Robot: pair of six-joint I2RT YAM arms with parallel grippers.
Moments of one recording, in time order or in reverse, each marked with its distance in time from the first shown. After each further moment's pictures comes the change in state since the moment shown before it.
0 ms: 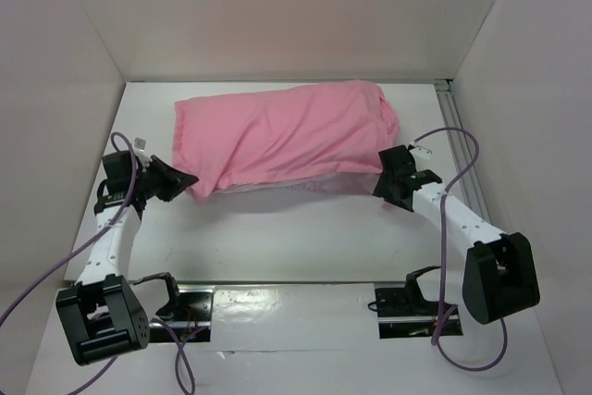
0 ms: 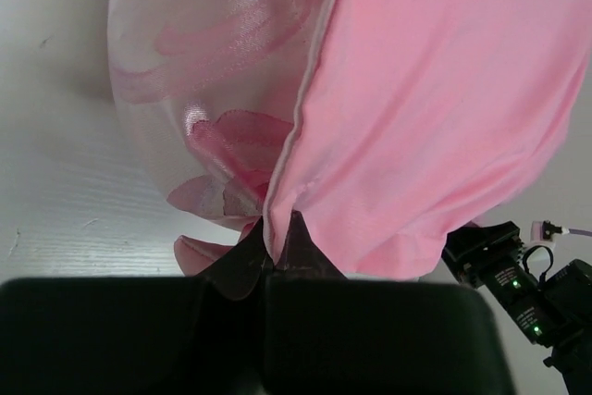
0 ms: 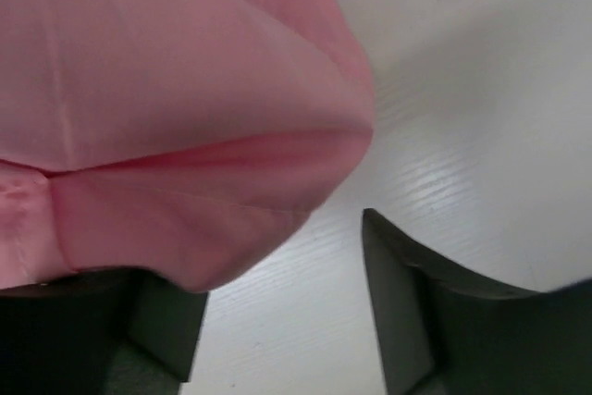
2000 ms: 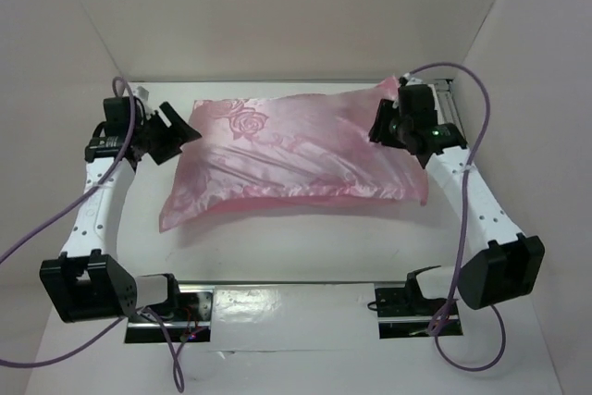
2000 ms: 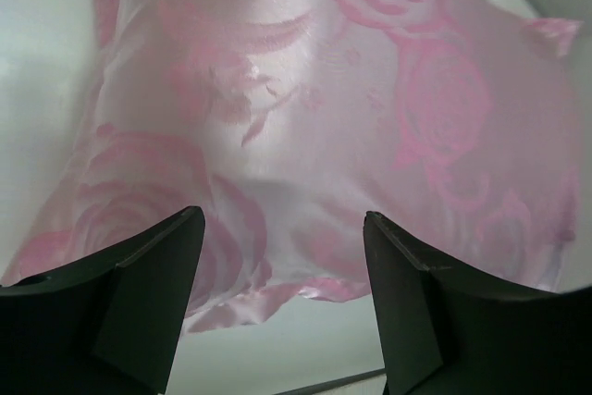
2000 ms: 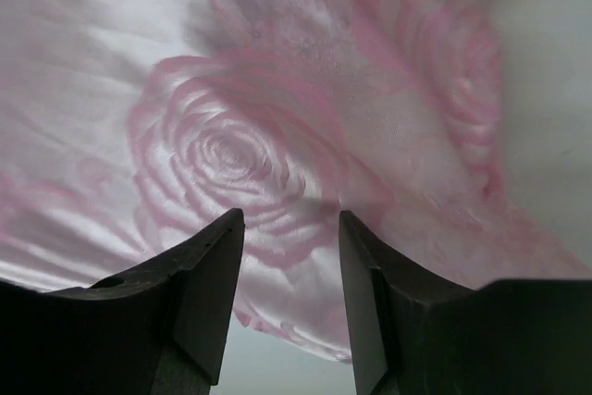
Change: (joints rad) left arm -0.149 0.205 0.596 -0.349 -0.255 0.127; right arm -0.061 0.066 0.594 -0.072 -0.332 -0.307
